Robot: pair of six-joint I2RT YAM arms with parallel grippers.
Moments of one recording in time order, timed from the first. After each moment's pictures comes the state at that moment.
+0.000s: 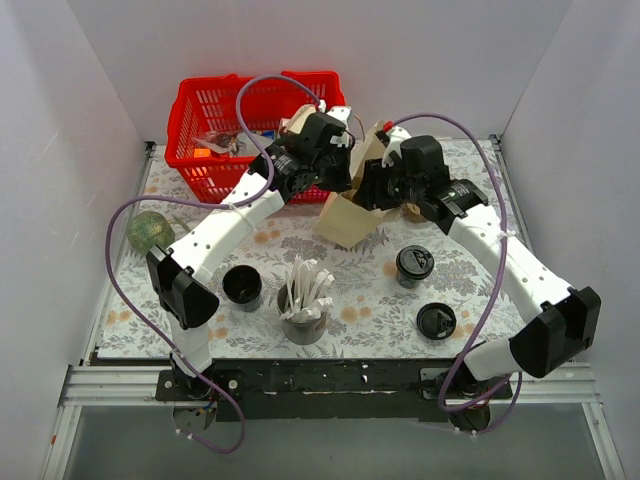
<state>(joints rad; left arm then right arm) -0.75 1.85 2.06 -0.85 -0.09 -0.46 0.53 1.39 1.40 -0.54 -0.19 0.29</state>
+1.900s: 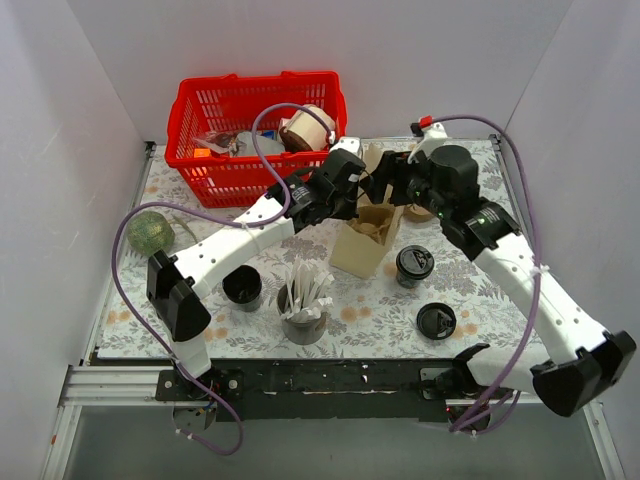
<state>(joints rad) -0.88 1.77 1.81 -0.73 -0.31 -0.53 0.56 1.23 1.30 -0.41 -0.04 0.38</state>
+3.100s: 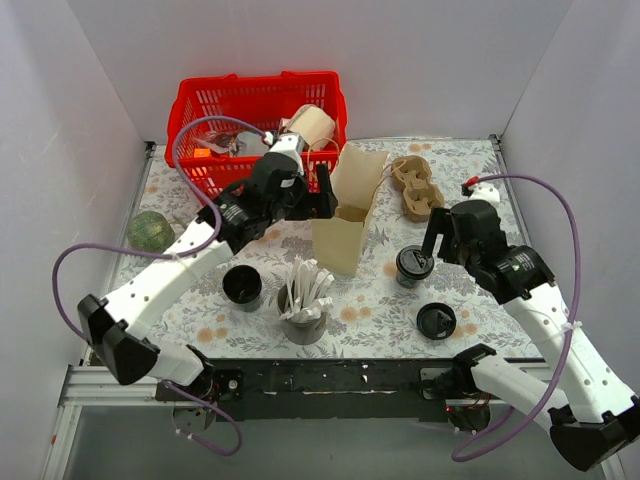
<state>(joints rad) -0.75 1.43 1.49 -0.61 -0.18 -0.57 0.49 0.90 1.10 -0.88 0.38 0.46</state>
